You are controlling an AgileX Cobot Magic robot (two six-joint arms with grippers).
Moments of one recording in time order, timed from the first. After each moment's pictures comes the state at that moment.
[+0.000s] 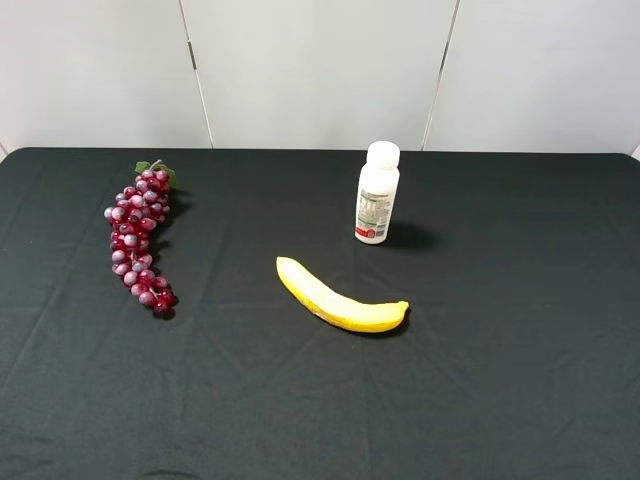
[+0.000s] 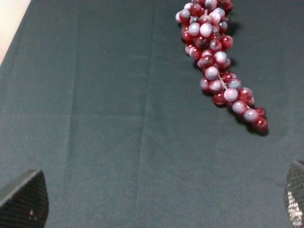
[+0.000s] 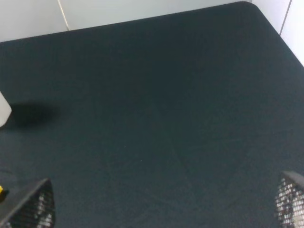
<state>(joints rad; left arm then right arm) 0.08 -0.01 -0.49 0.03 1.05 -0.01 -0.12 -0.01 -0.49 0.02 1.02 0.02</state>
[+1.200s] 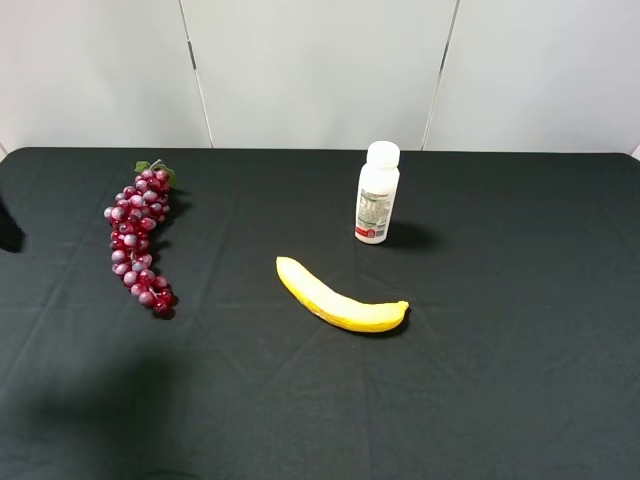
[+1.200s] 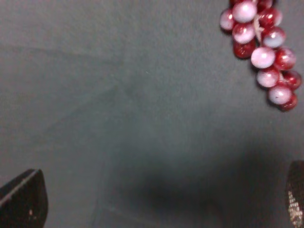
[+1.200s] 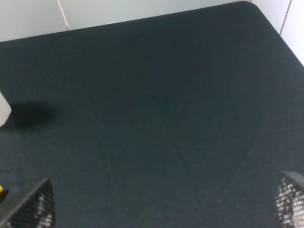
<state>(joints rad) 0.08 1.19 -0.74 -0.04 0.83 -0.09 -0.12 -0.01 -0.49 0.02 1.02 0.02</state>
